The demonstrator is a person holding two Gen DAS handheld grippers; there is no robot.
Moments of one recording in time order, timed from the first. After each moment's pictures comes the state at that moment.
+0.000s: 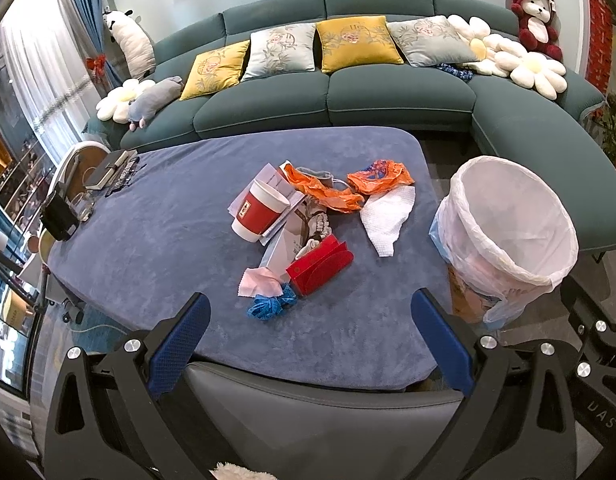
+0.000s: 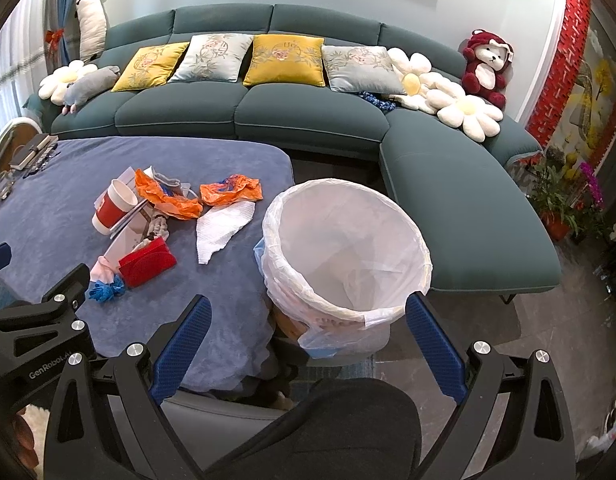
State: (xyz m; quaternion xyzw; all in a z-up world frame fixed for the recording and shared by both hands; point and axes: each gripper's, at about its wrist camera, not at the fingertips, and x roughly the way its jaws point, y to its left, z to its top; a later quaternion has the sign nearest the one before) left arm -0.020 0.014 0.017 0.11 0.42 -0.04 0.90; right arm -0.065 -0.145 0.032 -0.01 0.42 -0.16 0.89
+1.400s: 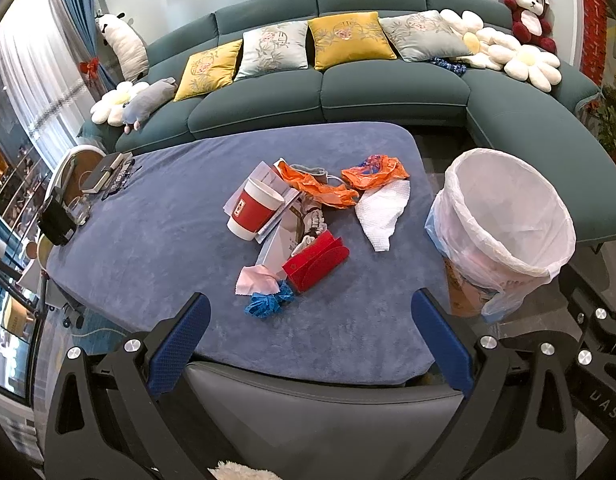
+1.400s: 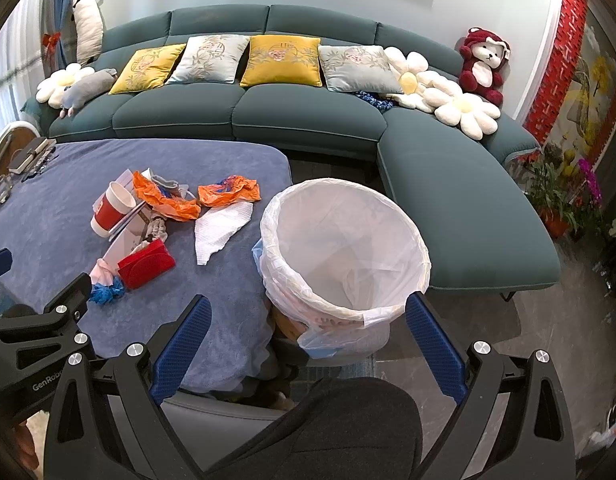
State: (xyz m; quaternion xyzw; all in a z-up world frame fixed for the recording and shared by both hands) left arm -0.022 0.013 0.015 0.12 0.42 -0.05 0.90; right arm -0.066 -0.146 0.032 -0.01 0.42 -0.16 0.89
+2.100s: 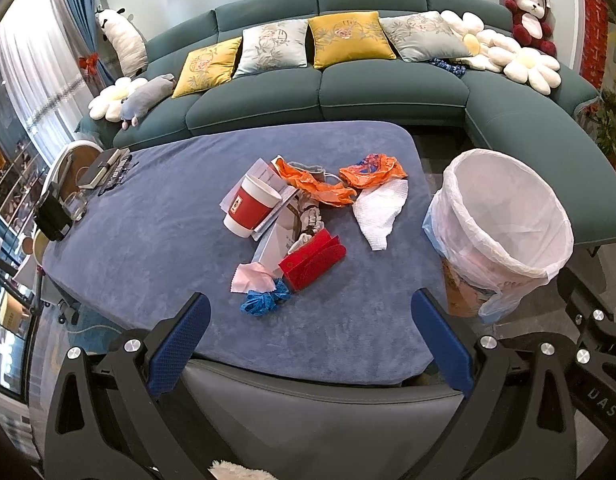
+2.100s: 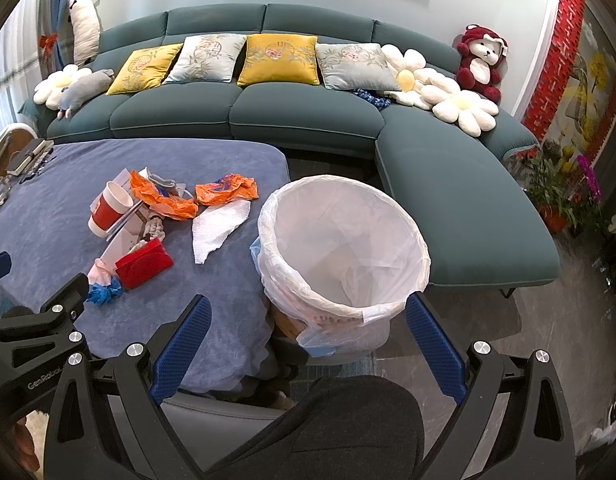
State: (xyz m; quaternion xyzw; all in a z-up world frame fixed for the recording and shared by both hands) left arm -0.022 0.014 0.014 0.11 0.42 -0.06 0.90; right arm -0.067 -0.149 0.031 0.00 0.42 -0.16 0.89
